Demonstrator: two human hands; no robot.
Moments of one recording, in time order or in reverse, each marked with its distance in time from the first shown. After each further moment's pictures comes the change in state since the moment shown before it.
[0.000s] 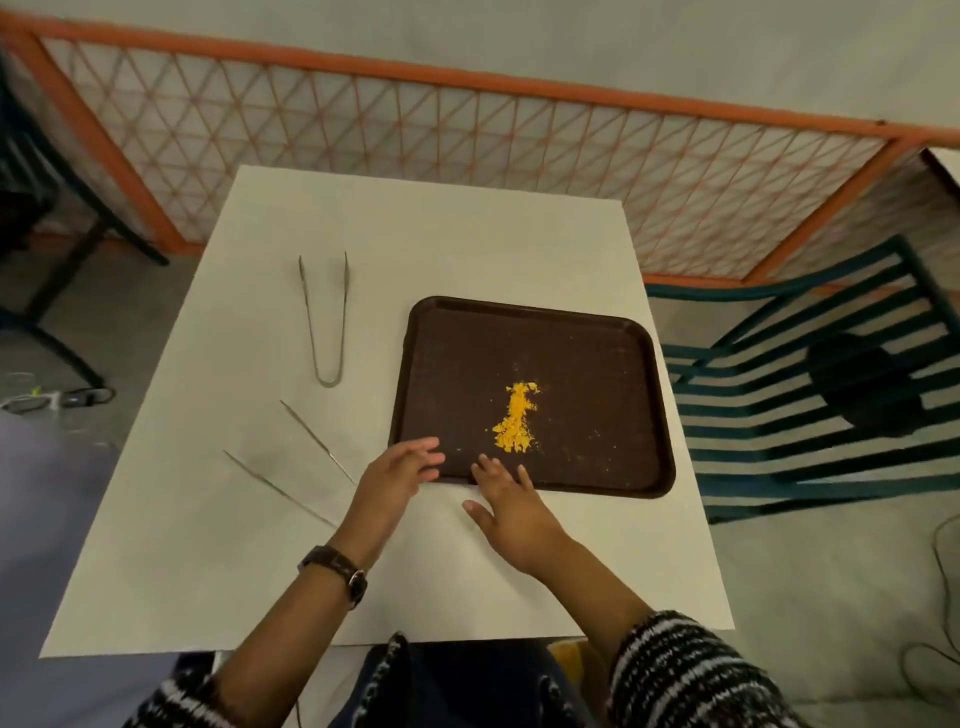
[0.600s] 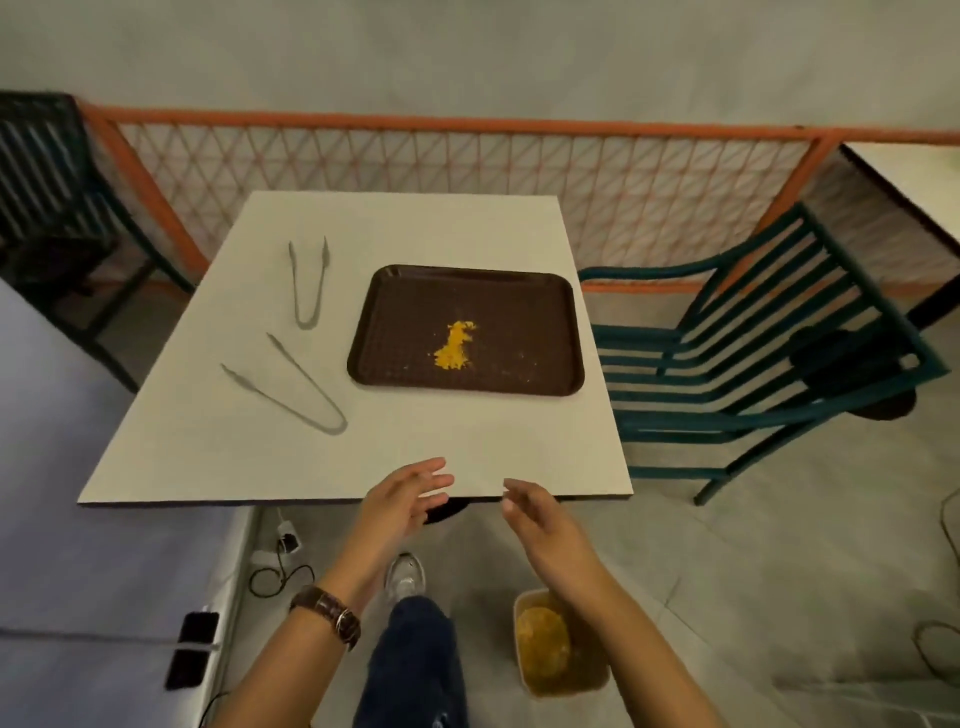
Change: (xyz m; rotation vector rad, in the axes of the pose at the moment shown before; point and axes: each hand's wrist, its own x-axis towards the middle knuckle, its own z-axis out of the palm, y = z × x) left_hand -0.223 -0.094 0.120 -0.029 -0.044 0.086; right_hand -0.284 0.042 0.033 0.822 0.239 0.161
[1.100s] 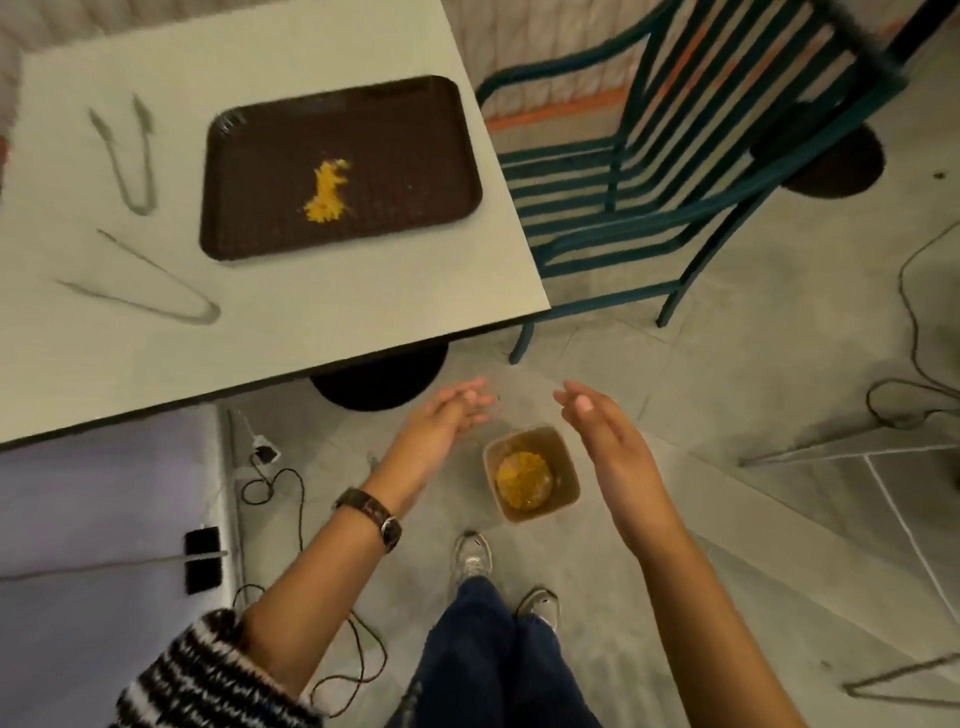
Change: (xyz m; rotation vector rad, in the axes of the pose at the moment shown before) left_hand 0.000 -0.097 0.129 0.245 -0.289 -0.051; right_hand -0.084 0.133 -0.066 0.398 0.312 0.106
